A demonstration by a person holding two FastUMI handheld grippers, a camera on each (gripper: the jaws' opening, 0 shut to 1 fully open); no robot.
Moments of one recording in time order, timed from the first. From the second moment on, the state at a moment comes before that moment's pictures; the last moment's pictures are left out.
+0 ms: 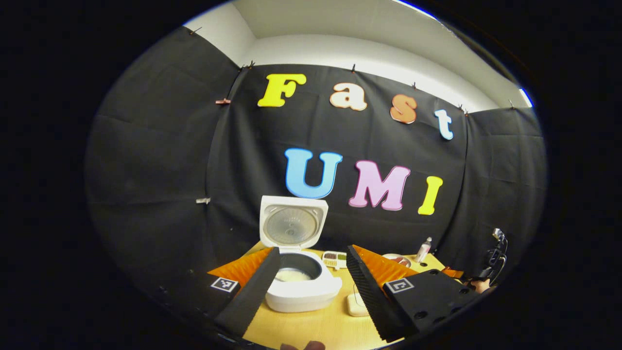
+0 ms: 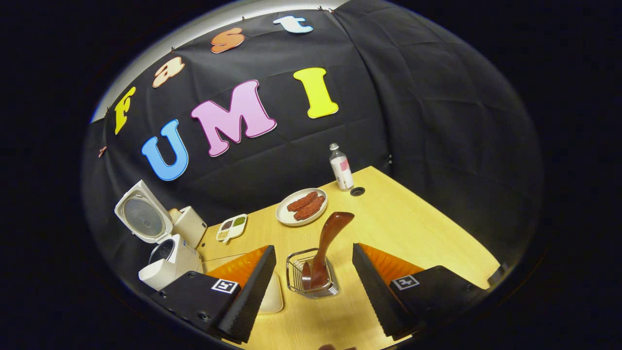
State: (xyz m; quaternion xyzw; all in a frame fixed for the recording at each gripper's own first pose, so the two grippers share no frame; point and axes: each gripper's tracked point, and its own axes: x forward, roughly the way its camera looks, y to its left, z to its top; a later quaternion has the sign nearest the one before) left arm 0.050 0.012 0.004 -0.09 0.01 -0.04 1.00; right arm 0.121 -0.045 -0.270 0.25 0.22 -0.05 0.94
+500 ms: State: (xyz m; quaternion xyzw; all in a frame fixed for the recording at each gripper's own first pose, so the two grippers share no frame) left arm 0.129 0.033 0.130 -0.07 -0.17 -0.06 0.98; right arm 0.050 -0.049 -0.044 0.17 -0.02 -0.02 0.99
